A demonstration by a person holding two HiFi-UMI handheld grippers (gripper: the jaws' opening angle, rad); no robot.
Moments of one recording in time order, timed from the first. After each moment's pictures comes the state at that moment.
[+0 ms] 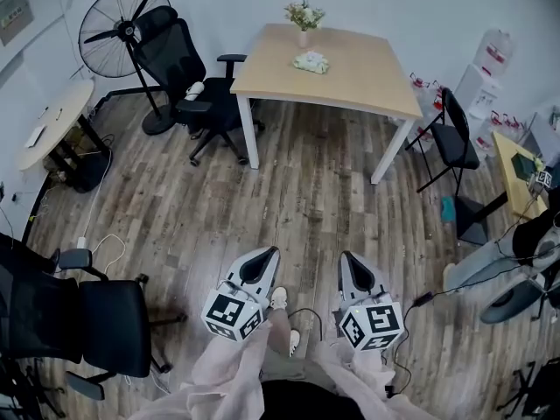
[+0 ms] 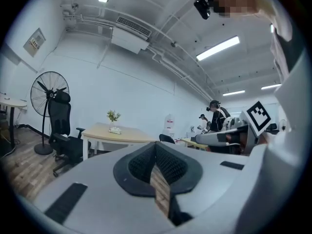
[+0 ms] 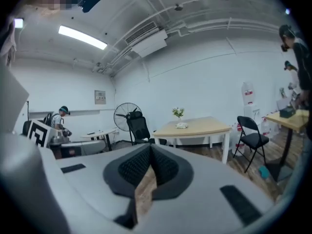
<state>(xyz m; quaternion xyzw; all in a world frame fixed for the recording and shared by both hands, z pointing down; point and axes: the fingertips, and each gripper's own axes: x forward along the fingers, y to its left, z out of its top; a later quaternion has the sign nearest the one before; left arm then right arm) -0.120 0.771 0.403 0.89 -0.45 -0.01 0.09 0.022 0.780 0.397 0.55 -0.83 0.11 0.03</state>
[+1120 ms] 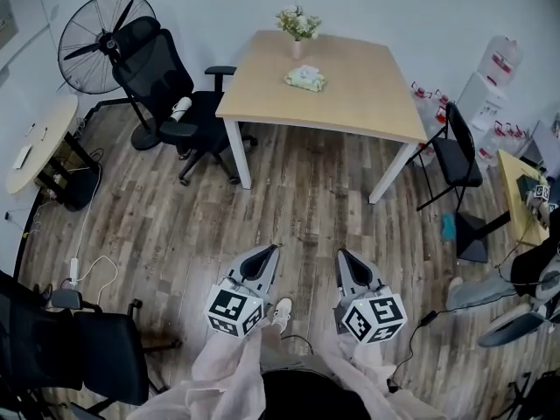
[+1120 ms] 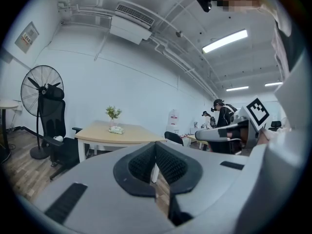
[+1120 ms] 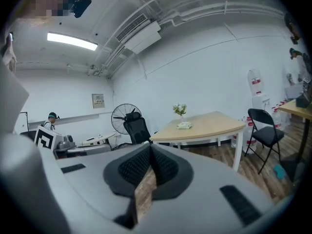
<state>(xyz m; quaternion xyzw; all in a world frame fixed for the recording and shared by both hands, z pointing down) -0.095 0.586 0.409 0.89 -0.45 0.01 0.09 0.043 0.597 0.399 0.52 -0.84 0.15 0.01</state>
